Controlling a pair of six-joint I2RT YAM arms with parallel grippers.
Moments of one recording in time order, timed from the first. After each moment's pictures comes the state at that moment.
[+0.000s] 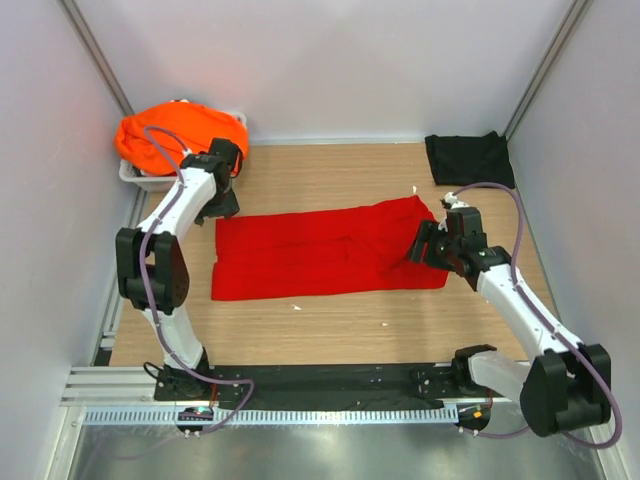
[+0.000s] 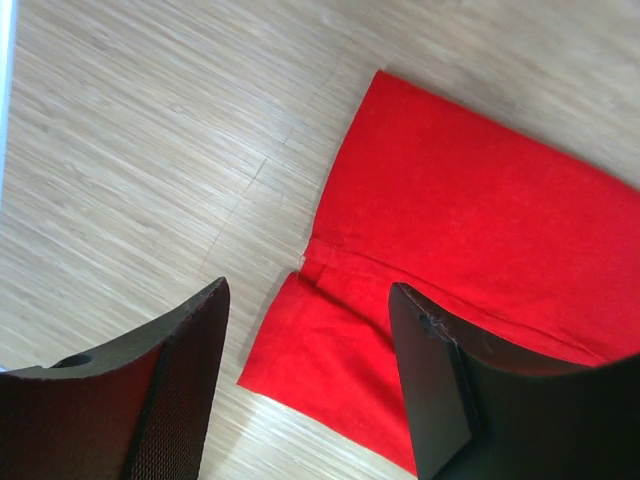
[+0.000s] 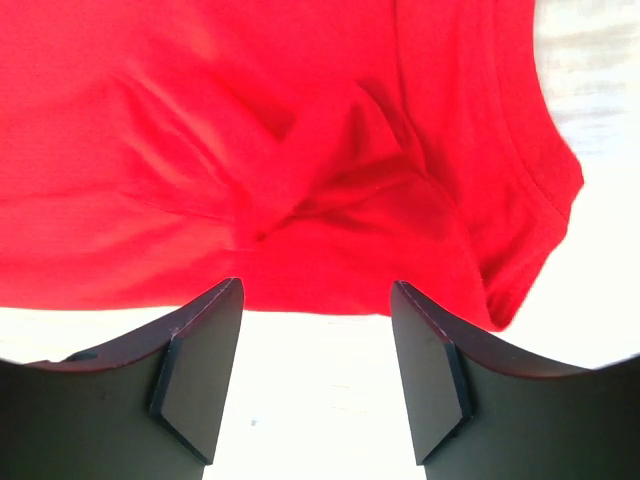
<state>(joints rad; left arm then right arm) -0.18 1.87 1.59 -1.01 -0.45 -0.54 0.17 1.13 0.72 -0.44 -0.10 0.38</state>
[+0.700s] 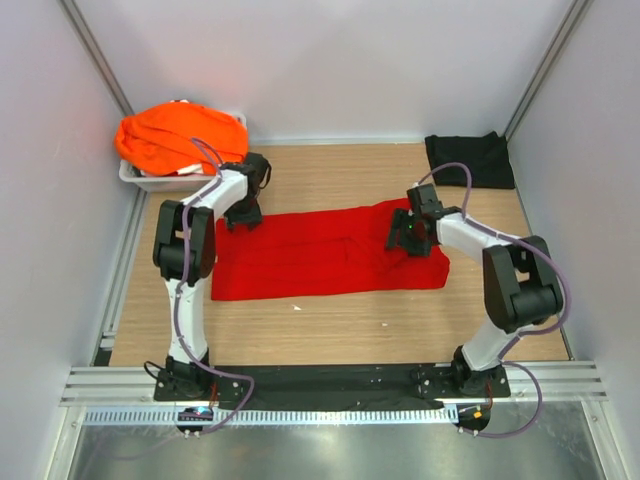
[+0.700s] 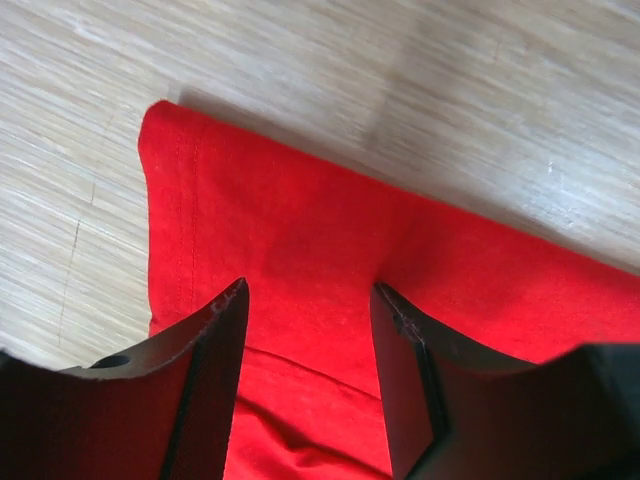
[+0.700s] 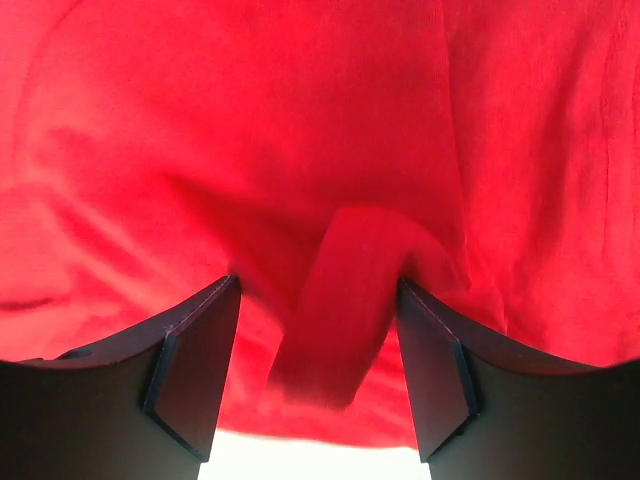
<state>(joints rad) -0.26 2.16 1.68 -0.91 -0.40 -0.56 0.24 1.63 0.96 -0.38 -0.06 0.49</state>
